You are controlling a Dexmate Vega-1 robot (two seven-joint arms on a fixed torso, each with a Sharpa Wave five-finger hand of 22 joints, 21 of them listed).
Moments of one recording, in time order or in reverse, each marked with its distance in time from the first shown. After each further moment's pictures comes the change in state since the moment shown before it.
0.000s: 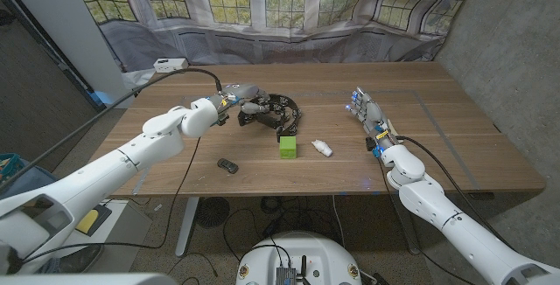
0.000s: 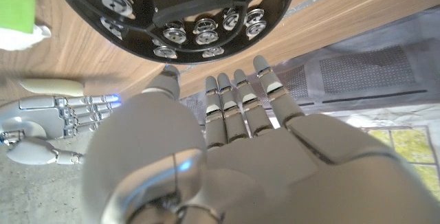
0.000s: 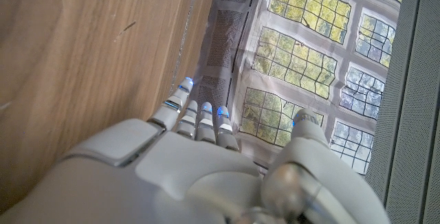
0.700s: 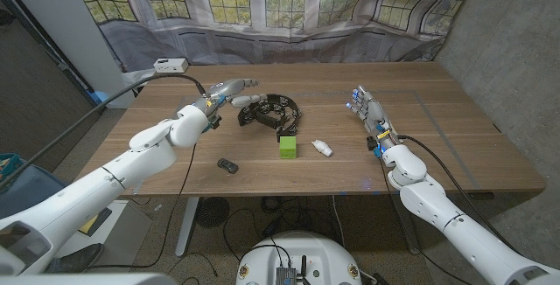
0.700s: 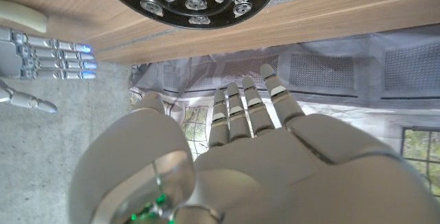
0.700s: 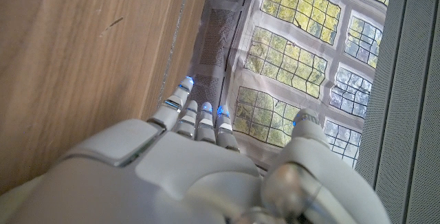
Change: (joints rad) left arm 0.161 0.021 -0.133 -0.107 -0.199 0.078 0.151; left_hand -0.240 -0.044 -0.096 0.110 -0.009 -0.201 0.034 -0.004 -0.016 -0.161 0.060 -0.009 -0.047 -0.140 0.054 -0.012 0.000 -0.110 0.041 -0.068 -0.001; right arm -0.010 -0.005 0.006 -0.015 -0.009 0.023 0.001; right_hand 0.004 -0.004 -0.004 -0.004 0.000 0.005 -0.006 0.000 0.000 0.002 -0.002 0.000 0.000 0.000 0.000 0.000 0.000 0.002 -0.003 0.000 0.000
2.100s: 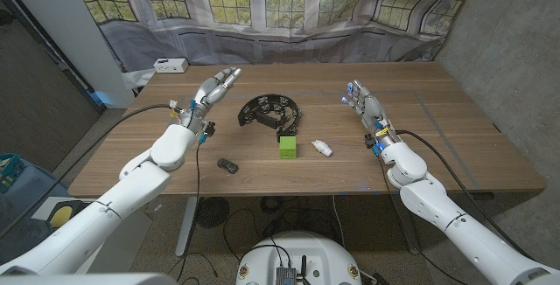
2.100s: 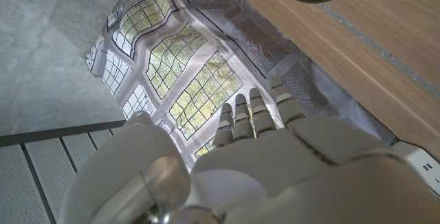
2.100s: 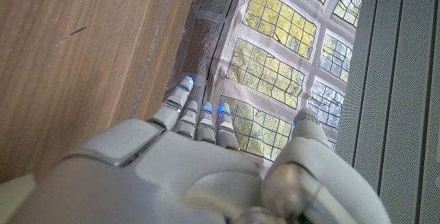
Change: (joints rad) left arm 0.228 -0.138 -0.224 0.070 -0.565 -0.302 0.090; left_hand -0.167 -0.056 -0.082 0.018 0.005 -0.169 -0.002 -0.008 -0.004 -0.156 0.034 -0.008 -0.051 -0.150 0.029 0.000 -0.003 -0.150 0.001 -0.033 -0.002; right arm -0.009 -0.020 -0.007 -0.055 -0.045 0.032 0.015; right_hand 0.000 0.000 -0.004 0.004 0.000 0.019 0.002 0.000 0.000 0.000 0.000 0.000 0.000 0.000 0.000 0.000 0.000 0.000 0.000 0.000 0.000
